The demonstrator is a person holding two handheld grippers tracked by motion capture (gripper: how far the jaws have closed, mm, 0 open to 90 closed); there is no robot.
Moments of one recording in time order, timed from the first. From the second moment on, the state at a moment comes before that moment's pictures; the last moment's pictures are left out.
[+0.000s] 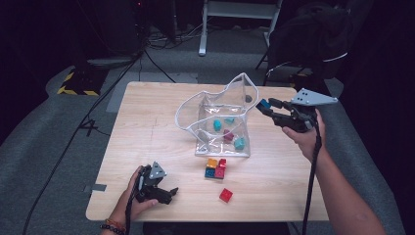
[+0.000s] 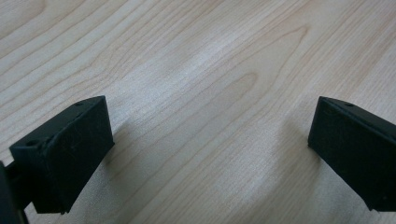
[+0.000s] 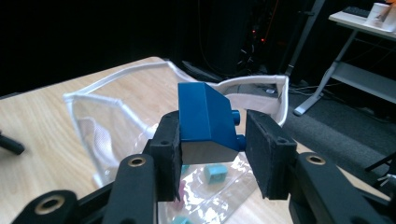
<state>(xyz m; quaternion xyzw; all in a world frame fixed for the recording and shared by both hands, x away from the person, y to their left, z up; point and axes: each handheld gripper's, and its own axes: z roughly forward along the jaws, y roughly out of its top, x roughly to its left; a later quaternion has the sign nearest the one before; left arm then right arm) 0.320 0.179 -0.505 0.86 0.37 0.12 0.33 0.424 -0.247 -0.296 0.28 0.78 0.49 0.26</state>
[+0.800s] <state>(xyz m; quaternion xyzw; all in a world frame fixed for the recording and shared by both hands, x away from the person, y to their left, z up) 0.320 0.179 -0.505 0.86 0.37 0.12 0.33 0.474 -0.189 -0.303 0.30 0.80 0.46 0.25</state>
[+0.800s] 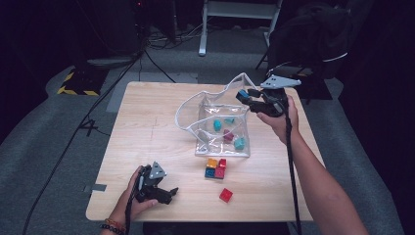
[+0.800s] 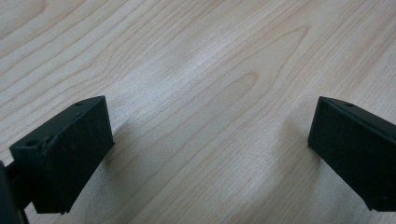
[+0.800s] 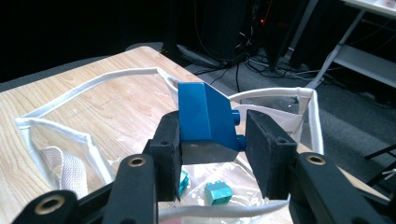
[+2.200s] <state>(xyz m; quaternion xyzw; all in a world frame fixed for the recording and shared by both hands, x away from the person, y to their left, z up) 0.320 0.179 -0.505 0.86 0.37 0.12 0.33 0.416 -0.216 -0.304 0.25 0.80 0.49 0.24</state>
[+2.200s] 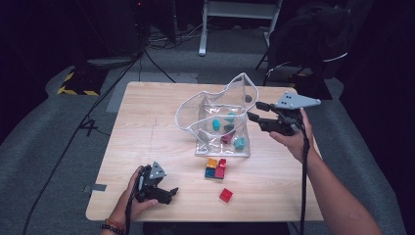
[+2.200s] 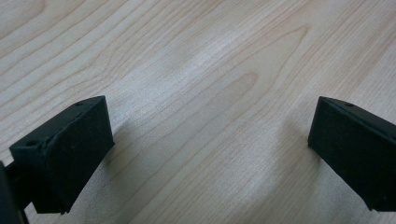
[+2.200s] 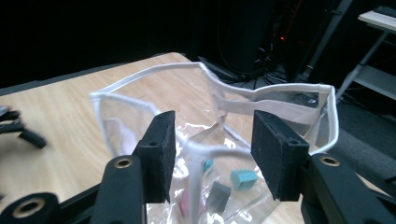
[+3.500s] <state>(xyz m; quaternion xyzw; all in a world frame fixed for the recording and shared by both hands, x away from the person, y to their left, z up) 0.320 0.179 -0.505 0.86 0.37 0.13 0.33 0.371 -0.173 -0.481 0.15 0.90 0.41 0.09</state>
